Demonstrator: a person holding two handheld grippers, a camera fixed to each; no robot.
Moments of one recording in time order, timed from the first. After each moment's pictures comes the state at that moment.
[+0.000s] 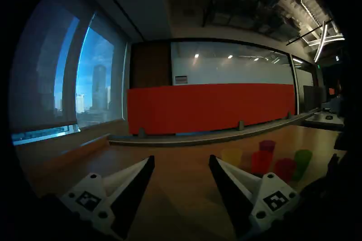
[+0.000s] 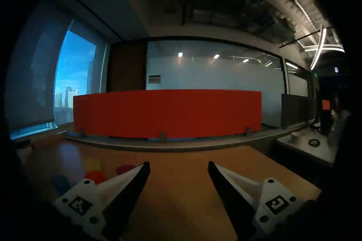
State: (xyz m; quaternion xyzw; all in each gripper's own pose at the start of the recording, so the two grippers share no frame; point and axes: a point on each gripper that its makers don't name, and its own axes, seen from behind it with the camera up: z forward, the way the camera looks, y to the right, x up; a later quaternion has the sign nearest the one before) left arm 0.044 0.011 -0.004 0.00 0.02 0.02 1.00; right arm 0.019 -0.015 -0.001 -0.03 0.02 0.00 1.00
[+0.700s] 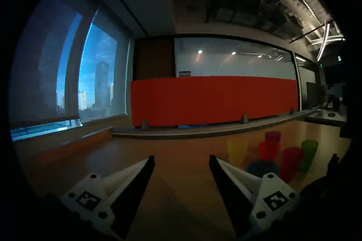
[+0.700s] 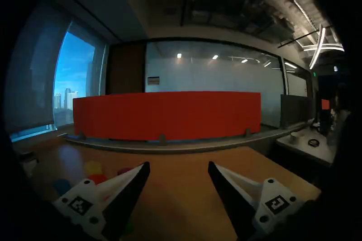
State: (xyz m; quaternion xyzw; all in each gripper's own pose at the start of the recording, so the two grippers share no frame) left arm 0.009 -0.003 0.000 0.01 0.00 0.02 1.00; right arm 0.026 -0.018 -0.004 -0.04 0.02 0.00 1.00
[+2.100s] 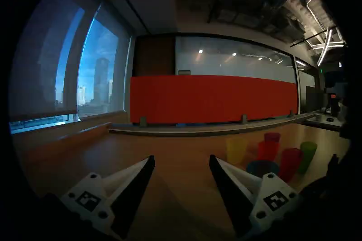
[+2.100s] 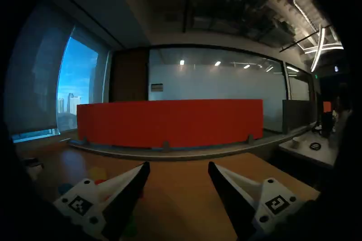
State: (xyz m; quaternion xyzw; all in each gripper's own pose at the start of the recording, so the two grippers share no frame) left arm 0.001 -0.004 0.002 0.01 0.00 0.00 1.00; right arm 0.043 -0.022 -0.015 -0.02 0.04 0.00 1.00
